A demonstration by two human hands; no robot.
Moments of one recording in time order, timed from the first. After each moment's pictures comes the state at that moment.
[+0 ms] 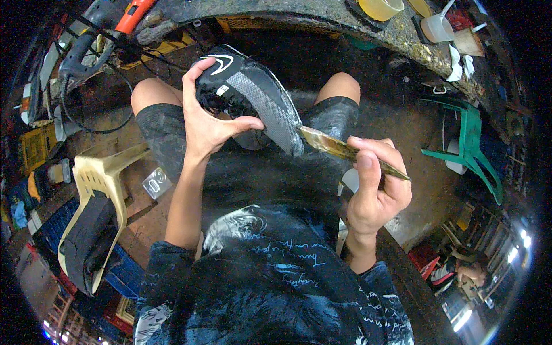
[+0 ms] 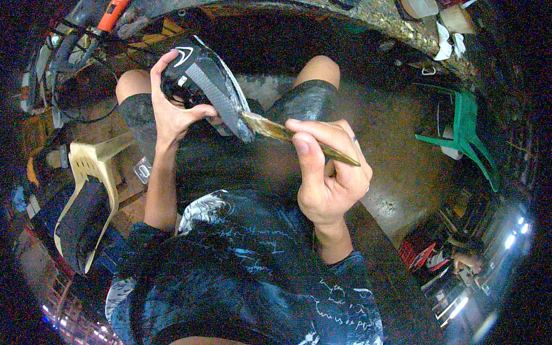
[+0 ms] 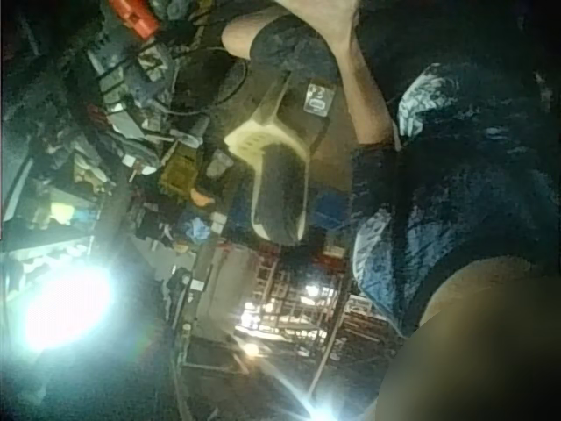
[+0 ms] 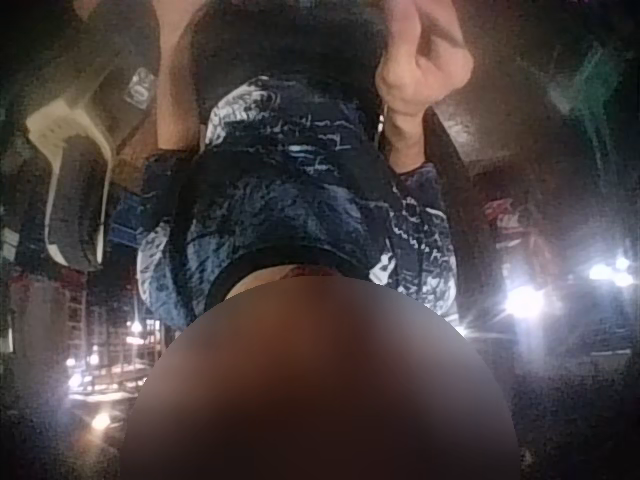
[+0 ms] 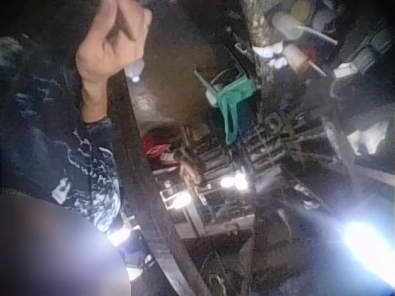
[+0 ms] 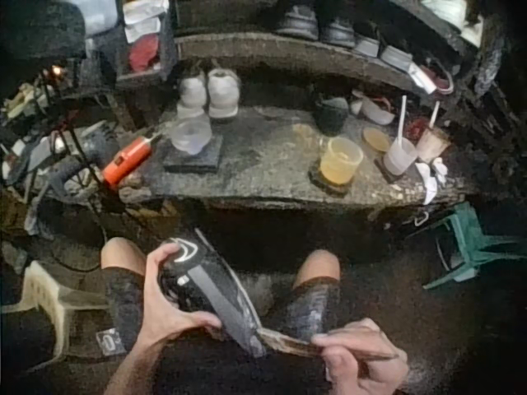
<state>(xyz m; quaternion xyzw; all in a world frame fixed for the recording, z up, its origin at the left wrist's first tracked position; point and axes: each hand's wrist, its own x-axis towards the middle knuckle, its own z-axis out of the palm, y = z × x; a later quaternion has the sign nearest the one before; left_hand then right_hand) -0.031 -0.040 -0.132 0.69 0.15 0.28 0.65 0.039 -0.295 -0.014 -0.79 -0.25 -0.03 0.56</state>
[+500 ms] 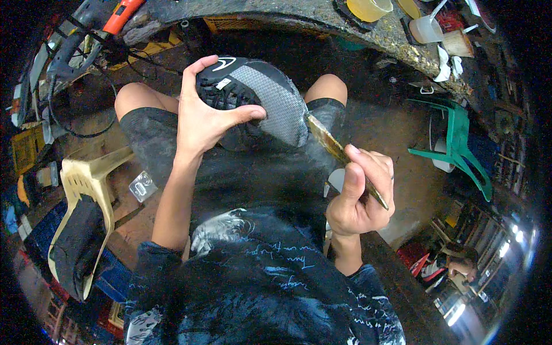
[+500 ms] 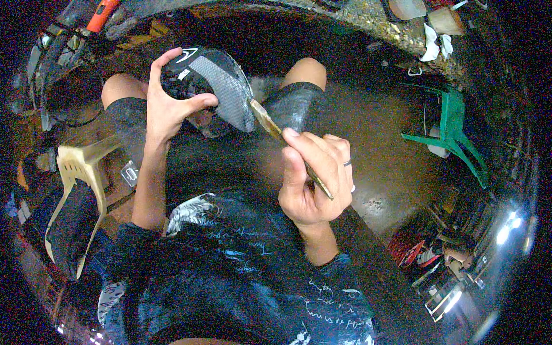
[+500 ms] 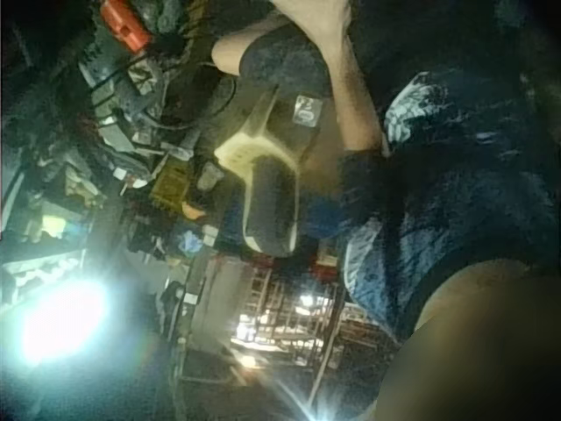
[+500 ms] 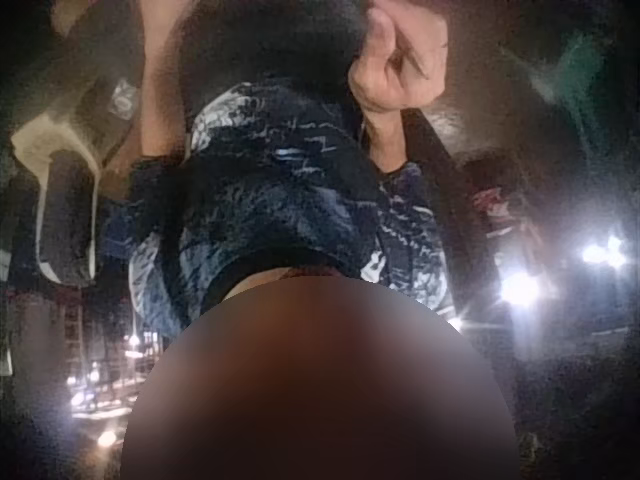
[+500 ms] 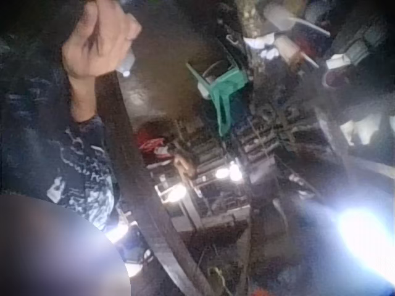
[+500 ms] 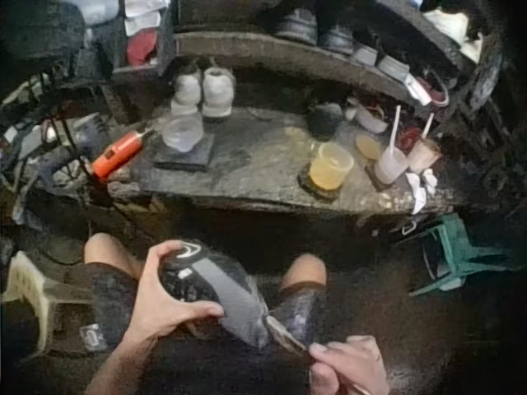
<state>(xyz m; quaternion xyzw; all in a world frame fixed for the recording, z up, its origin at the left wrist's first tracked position) -0.015 -0.057 -0.102 0.72 0.26 0.18 0.61 0.039 -0.304 -0.023 -0.80 -0.35 -0.19 0.44</state>
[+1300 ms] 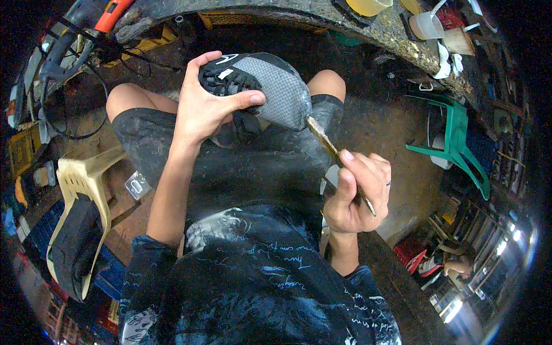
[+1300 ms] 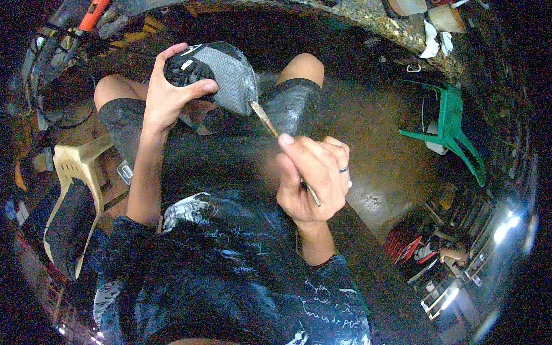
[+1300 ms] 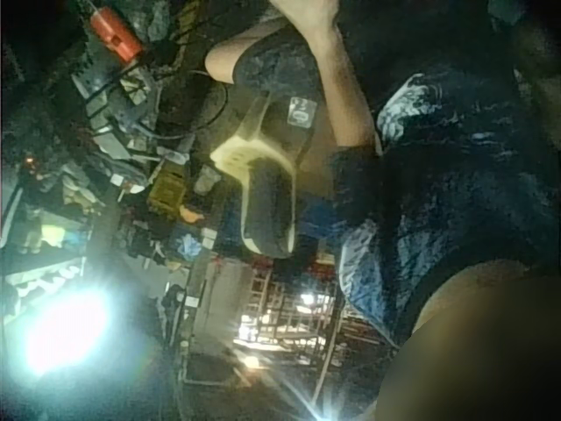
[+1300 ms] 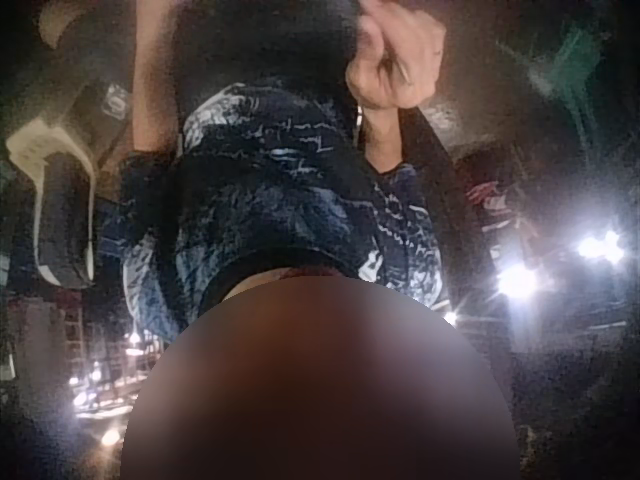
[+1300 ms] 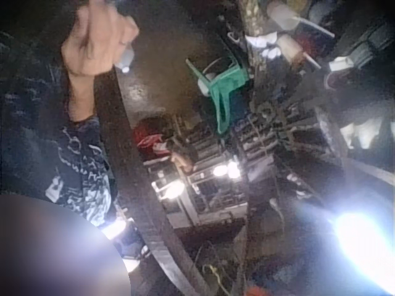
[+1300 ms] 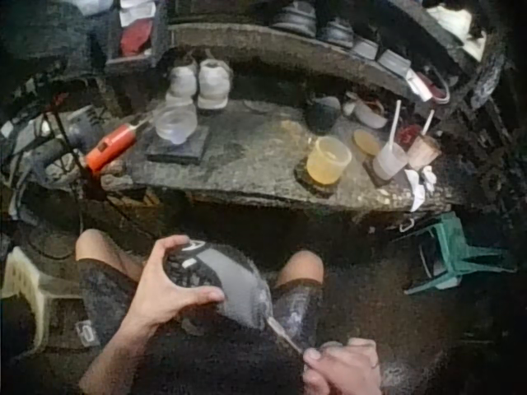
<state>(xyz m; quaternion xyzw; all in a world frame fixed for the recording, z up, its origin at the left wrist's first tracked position) -0.003 -0.058 -0.112 0.68 0.29 0.12 0.66 0.036 -0.314 -0.032 -0.80 -0.39 -0.19 0.42</state>
